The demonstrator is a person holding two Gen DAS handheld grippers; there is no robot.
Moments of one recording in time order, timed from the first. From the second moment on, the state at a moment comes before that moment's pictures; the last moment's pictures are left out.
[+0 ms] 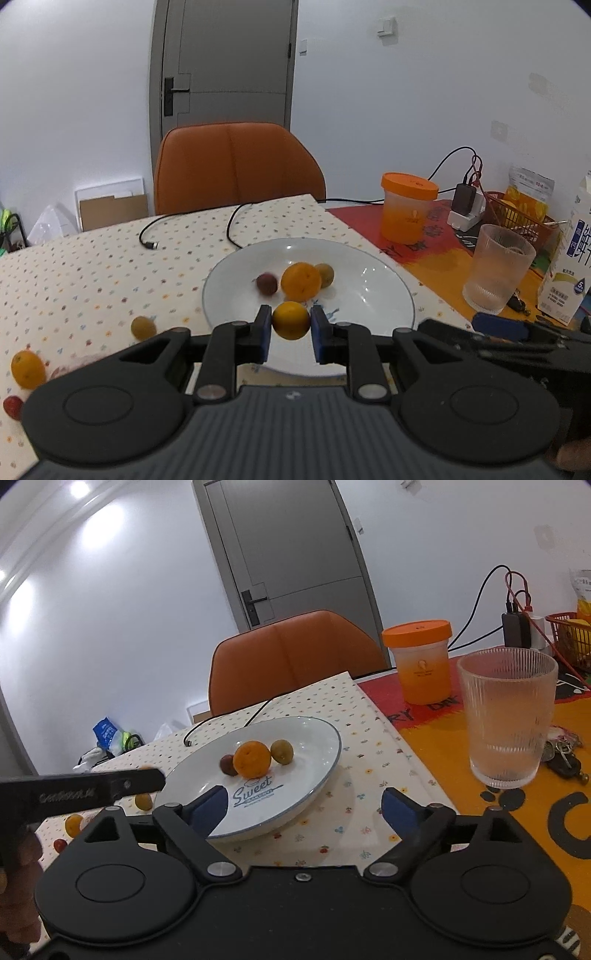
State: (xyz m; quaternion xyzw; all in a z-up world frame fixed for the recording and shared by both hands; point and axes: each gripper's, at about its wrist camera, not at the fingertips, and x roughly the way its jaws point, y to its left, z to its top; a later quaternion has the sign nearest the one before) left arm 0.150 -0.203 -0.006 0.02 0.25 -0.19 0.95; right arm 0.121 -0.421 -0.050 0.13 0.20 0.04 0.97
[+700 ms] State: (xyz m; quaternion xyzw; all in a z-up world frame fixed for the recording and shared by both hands) left arm 0.143 -0.170 0.004 0.01 0.24 -0.11 0.96; right arm 0.116 -0.404 -0.042 0.12 0.19 0.05 0.97
